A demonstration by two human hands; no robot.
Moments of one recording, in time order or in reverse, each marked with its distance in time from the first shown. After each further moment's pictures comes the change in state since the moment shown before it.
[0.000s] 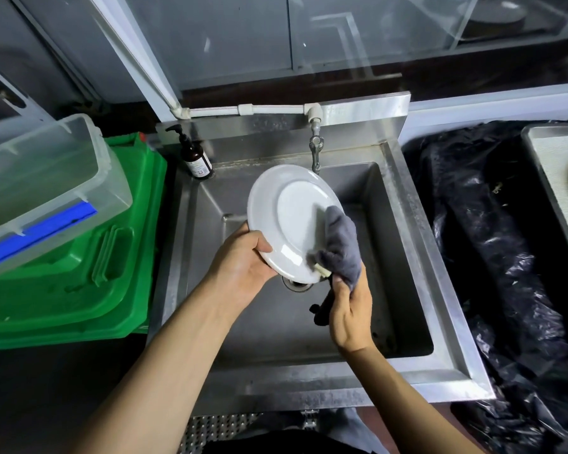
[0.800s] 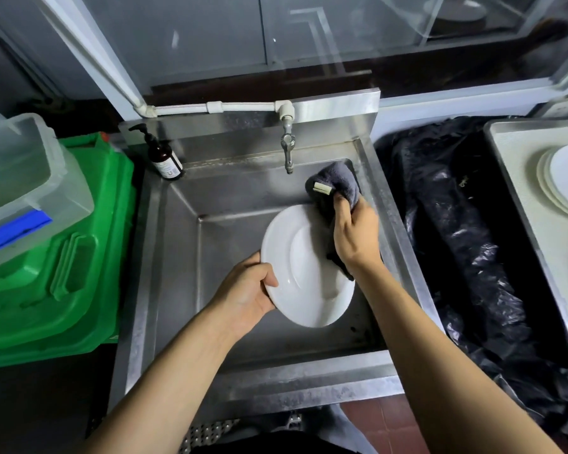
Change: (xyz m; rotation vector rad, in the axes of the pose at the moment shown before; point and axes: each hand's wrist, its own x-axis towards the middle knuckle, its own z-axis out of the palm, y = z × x) left_hand -0.003 -0.047 0.009 0.192 -0.080 -0.184; right_hand 0.115 -0.067 -0.030 -0.340 0.096 -0.066
